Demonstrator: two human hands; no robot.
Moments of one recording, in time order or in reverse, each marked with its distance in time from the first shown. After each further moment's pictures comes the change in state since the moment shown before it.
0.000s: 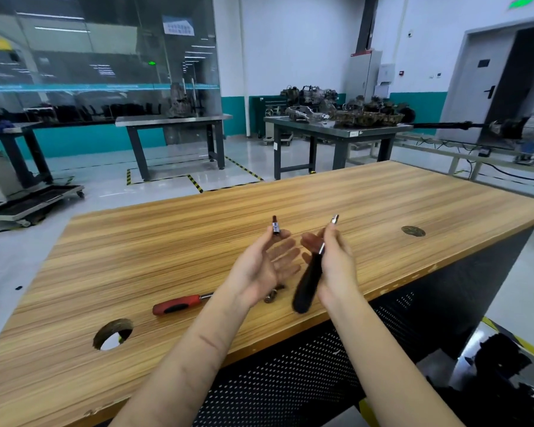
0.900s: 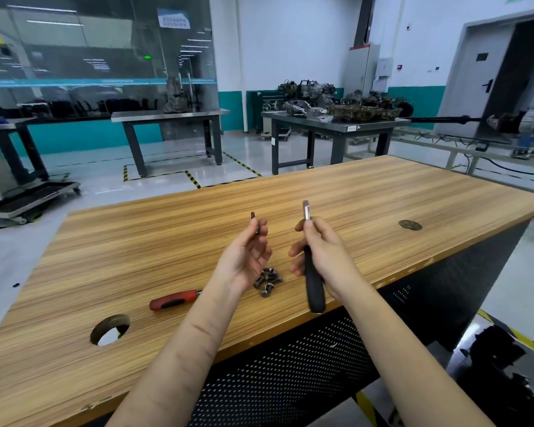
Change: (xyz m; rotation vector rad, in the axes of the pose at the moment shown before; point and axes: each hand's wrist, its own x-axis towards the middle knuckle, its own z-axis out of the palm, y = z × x) left_hand 0.009 0.004 -0.018 -0.167 0.113 0.130; right_hand -0.010 -0.019 -0.007 -0.501 -0.368 -0.034
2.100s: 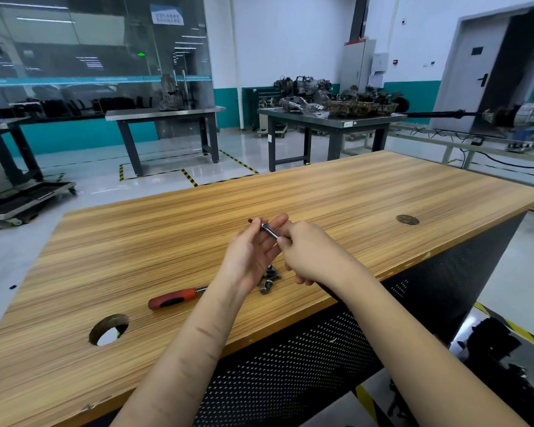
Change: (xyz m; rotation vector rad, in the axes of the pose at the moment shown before) left_hand -0.008 -0.005 0.014 0.024 -0.142 0.056; right_hand -0.006 -0.029 0.021 -0.968 -0.115 -0.062
